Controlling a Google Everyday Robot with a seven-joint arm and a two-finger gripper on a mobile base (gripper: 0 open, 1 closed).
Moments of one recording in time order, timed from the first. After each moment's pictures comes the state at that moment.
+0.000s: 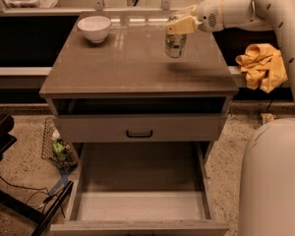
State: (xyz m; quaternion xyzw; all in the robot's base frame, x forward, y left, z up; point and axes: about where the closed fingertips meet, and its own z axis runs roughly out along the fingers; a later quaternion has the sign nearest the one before) arm 0.761 -0.091 0.953 -0.46 0.67 0.31 0.50
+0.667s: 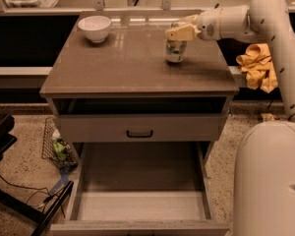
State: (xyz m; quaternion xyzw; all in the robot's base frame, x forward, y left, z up) arm 0.790 -0.107 0.920 -0.42 0.68 0.32 0.51
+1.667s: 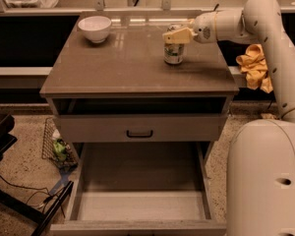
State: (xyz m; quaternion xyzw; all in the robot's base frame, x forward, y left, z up) arm 0.795 -0.099 0.901 -0.42 0.69 0.33 0.49
